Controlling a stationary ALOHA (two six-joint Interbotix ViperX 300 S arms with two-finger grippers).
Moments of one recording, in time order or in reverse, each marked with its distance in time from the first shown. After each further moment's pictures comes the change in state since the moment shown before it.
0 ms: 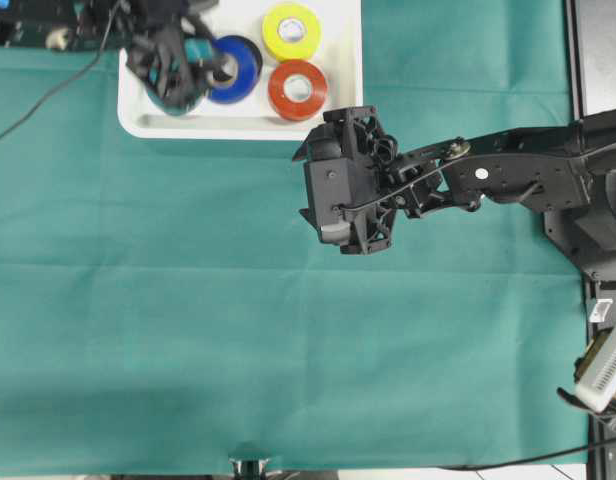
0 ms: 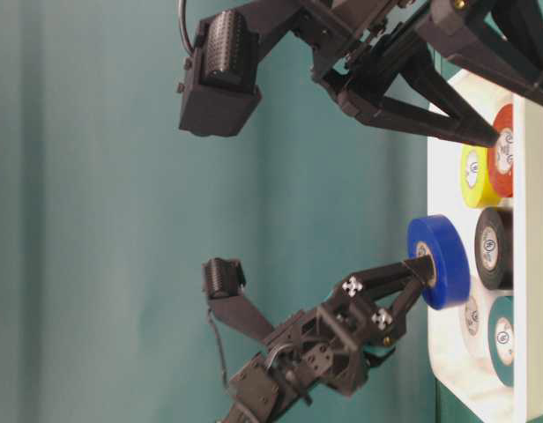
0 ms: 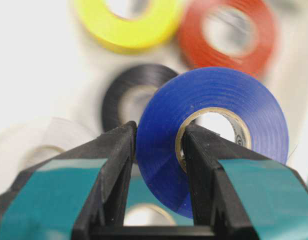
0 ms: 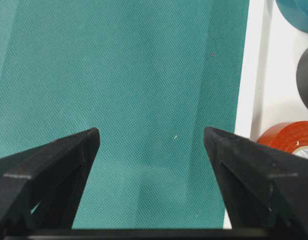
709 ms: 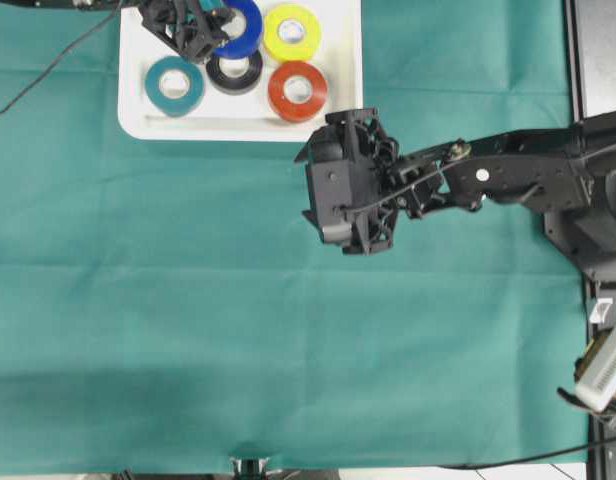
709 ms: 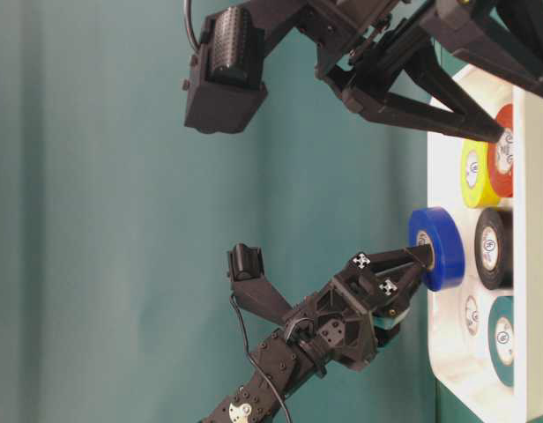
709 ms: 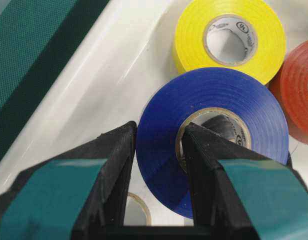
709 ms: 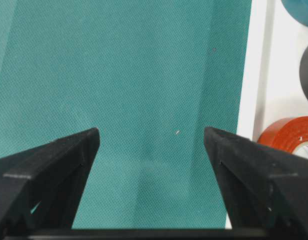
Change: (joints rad) left arm 0.095 0.097 -0.083 0.000 -0.012 0.002; right arm 0.000 -0.002 0.008 0.000 -0.002 -0.002
